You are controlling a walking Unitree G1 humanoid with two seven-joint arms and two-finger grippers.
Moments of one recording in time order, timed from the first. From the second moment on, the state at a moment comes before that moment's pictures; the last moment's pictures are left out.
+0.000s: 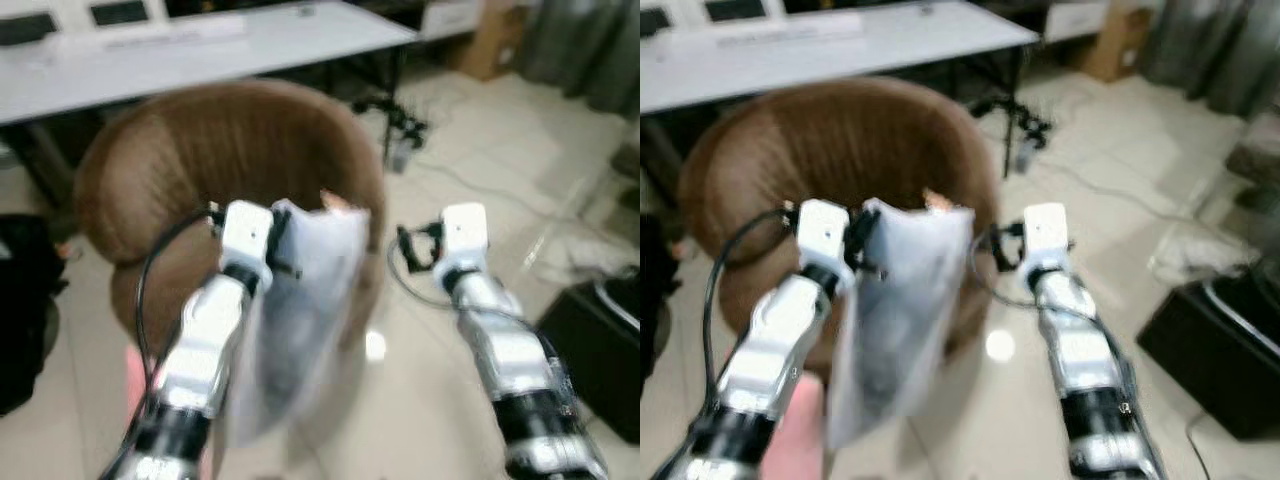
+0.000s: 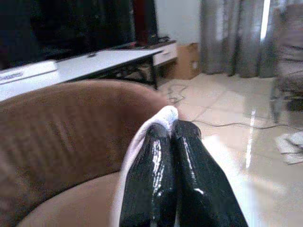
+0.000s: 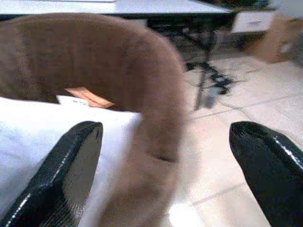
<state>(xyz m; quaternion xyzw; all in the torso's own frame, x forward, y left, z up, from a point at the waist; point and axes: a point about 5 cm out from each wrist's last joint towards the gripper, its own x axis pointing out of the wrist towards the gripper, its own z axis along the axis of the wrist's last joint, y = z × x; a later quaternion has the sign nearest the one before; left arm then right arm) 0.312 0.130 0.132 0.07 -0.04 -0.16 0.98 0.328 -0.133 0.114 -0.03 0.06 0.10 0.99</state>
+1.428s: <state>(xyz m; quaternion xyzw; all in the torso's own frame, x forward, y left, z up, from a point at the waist) 0.312 0.121 0.132 0.06 -0.05 -0.17 0.98 0.329 -0.143 0.117 -0.05 0.05 0.09 0.99</state>
